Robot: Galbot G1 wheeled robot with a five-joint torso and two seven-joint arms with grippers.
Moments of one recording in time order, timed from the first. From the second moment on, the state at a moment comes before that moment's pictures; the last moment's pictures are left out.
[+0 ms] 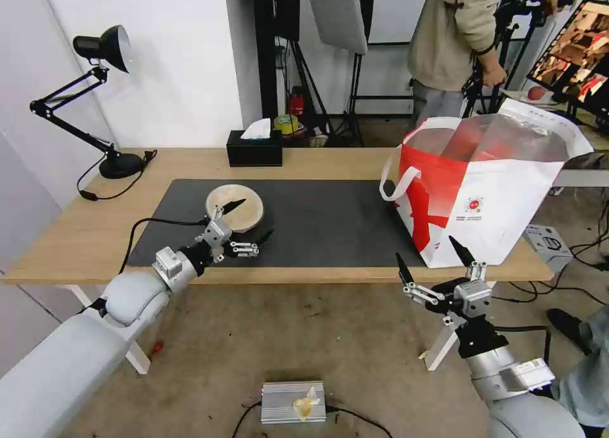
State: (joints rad) left arm 0.86 -0.74 -0.09 -1.71 -0.41 -0.18 0.31; right arm -1.69 0.98 0.52 2.26 0.23 0.23 0.14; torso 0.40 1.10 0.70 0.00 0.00
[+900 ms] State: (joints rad) left arm 0.81 -0.77 -0.08 -1.65 -0.31 -0.03 0.34; right arm -1.69 0.98 0.52 2.26 0.23 0.23 0.14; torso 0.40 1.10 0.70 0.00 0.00
